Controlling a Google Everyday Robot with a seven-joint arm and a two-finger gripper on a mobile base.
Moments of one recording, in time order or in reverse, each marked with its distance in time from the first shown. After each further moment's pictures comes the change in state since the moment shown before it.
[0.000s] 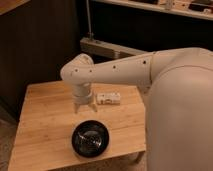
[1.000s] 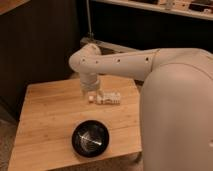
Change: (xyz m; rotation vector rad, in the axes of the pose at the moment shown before) arm -0.086 -0.045 -0.015 0.010 -0.112 -0.024
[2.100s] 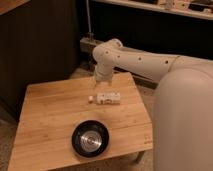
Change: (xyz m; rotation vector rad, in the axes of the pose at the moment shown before) arm -0.058 -0.044 0.006 -0.175 -0.132 -0.329
